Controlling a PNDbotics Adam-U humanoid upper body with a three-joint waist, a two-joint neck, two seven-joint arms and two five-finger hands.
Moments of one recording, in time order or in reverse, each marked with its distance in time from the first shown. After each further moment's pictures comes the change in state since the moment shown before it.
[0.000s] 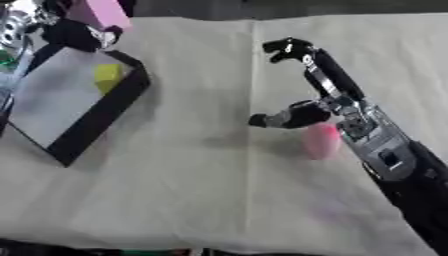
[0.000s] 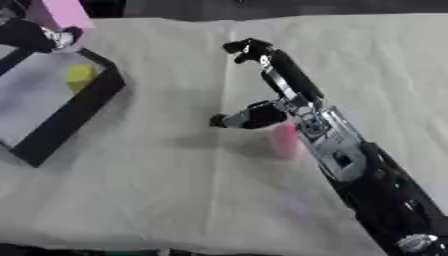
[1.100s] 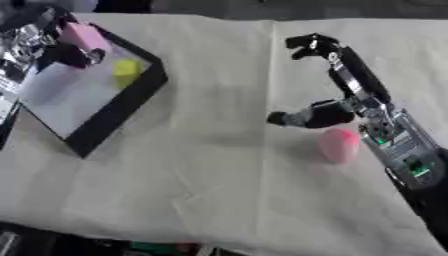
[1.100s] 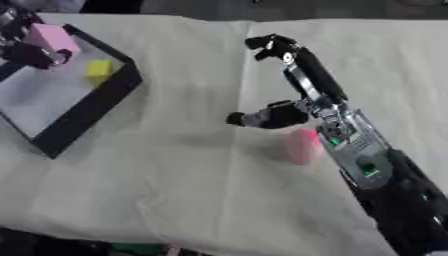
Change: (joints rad) left arm 0.058 0.036 0.043 0.192 -0.015 0.021 0.025; right arm -0.009 -0.001 0.000 -0.016 -0.009 0.002 -0.001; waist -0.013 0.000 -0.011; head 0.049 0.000
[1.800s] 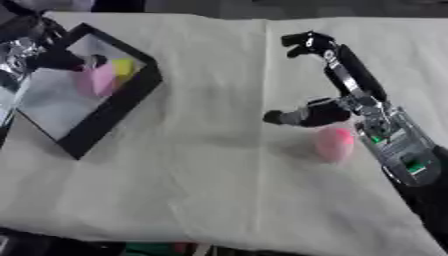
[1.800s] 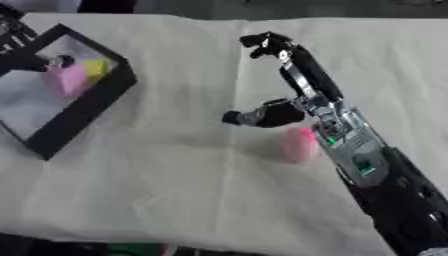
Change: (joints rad) left arm 0.000 -0.001 0.003 0.074 -0.077 -0.027 0.051; right arm -0.001 0.000 0.000 -0.009 -0.008 0.000 0.000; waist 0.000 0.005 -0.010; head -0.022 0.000
